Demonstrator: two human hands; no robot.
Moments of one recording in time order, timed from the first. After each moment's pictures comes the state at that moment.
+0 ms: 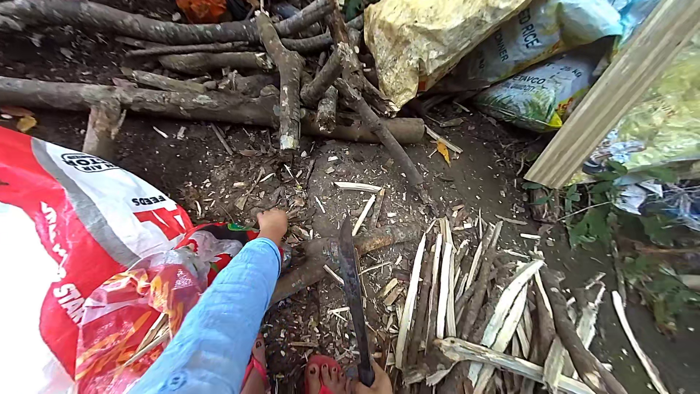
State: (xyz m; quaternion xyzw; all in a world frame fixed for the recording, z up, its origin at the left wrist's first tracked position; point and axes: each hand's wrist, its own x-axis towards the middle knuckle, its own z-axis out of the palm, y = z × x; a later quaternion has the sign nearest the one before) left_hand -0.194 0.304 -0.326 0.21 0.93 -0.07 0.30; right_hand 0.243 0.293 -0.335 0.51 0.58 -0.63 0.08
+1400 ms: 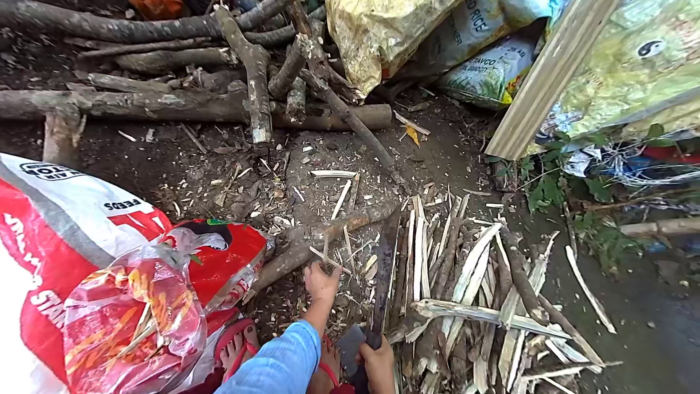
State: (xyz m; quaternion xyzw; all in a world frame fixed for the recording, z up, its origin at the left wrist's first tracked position) left_hand 0.057 0.310 -0.331 0.02 0.87 0.34 0.35; right_hand 0.254 0.288 -0.332 0.64 0.44 -0.62 -0.13
